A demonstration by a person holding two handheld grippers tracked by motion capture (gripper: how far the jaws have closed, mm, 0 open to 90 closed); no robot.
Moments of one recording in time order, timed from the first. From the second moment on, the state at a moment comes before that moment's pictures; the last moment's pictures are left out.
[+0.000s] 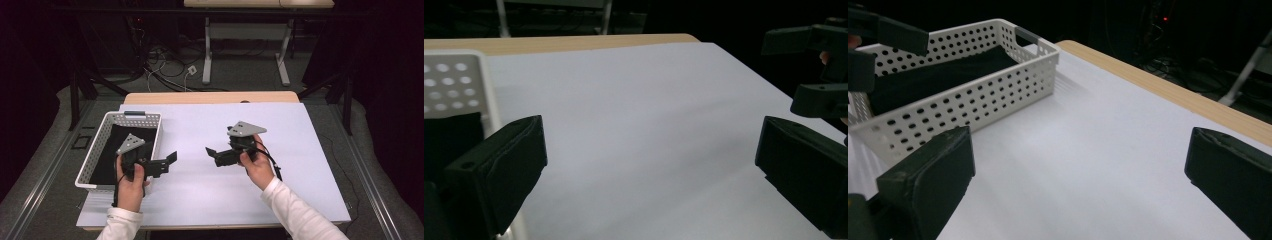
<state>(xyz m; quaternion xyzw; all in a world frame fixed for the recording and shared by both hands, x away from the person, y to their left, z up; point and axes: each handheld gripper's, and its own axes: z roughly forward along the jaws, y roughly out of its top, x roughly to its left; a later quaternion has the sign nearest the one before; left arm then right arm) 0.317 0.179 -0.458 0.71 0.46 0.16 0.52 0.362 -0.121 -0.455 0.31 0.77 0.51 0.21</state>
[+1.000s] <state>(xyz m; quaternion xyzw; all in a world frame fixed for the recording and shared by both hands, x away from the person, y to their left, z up) 0.311 0.137 -0.522 0.74 0.41 0.11 0.53 0.314 -0.231 -0.532 0.40 0.75 0.48 0.22</state>
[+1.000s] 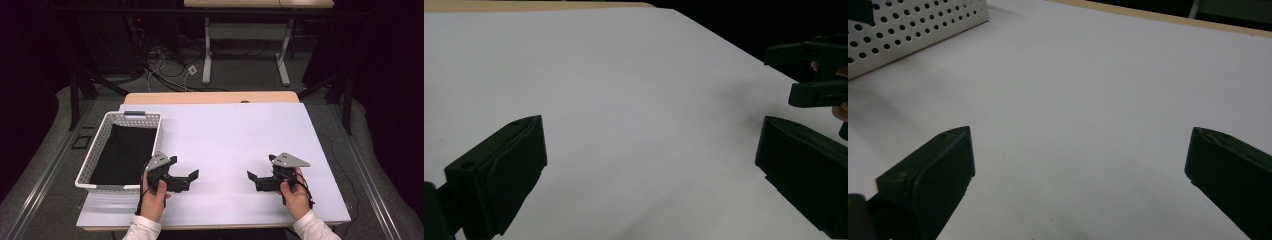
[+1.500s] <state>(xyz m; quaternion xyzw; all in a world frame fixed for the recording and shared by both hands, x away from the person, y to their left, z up) 0.312 0.127 -0.535 0.75 0.41 0.10 0.52 0.319 -0.237 -0.540 0.41 0.75 0.48 0.21</state>
